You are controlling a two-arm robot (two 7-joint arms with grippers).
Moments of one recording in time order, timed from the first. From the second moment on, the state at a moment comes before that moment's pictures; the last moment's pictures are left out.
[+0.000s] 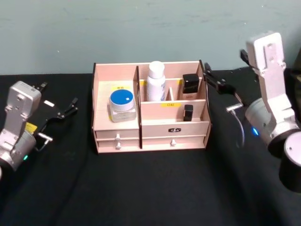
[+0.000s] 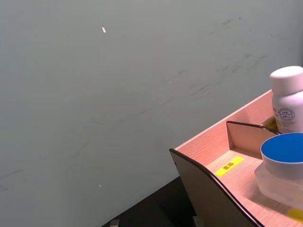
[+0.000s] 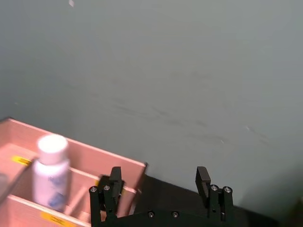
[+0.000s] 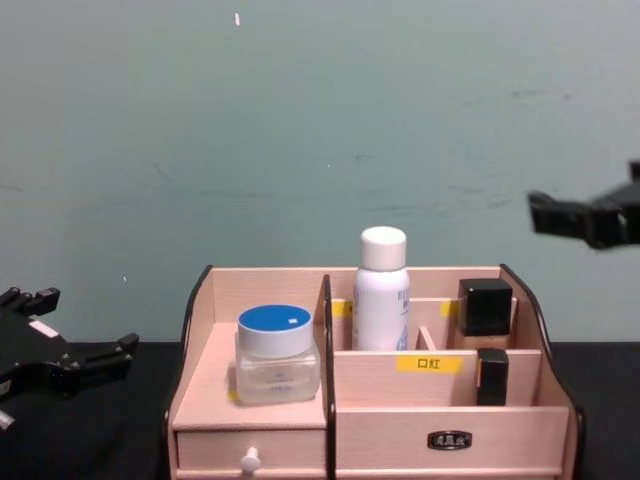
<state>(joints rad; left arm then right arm) -0.20 0.60 0.45 -1.41 -0.25 -0.12 0.03 0.04 0.17 -0.19 -1.84 -0.11 0.30 0.04</state>
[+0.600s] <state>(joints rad) -0.20 0.60 0.45 -1.41 -0.25 -0.12 0.03 0.02 0.13 -0.15 -1.67 -0.17 0.18 0.01</state>
